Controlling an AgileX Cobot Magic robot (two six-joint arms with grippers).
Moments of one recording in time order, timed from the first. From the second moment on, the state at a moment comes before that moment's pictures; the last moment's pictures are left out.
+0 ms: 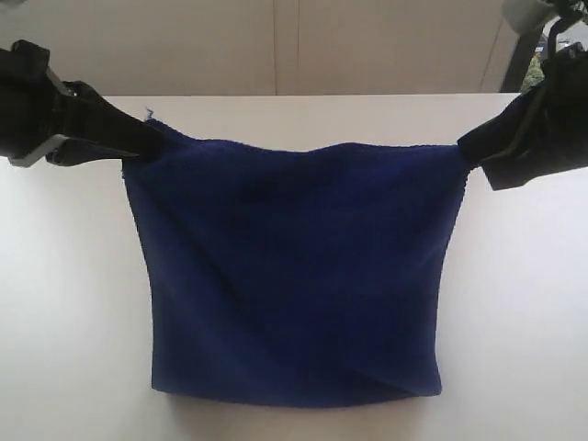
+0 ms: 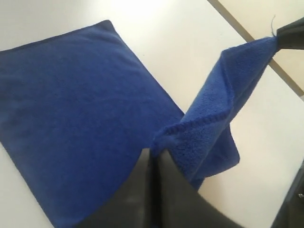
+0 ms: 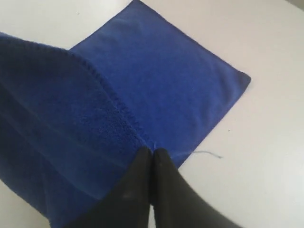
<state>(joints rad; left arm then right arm) -0.29 1.14 -0.92 -0.96 0.82 0.77 0.15 1.15 -0.97 0.57 0.83 -0.85</state>
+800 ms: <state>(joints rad) -0.29 1.44 -0.92 -1.35 0.54 1.06 0.15 1.39 -0.97 0.56 0.55 -0.90</state>
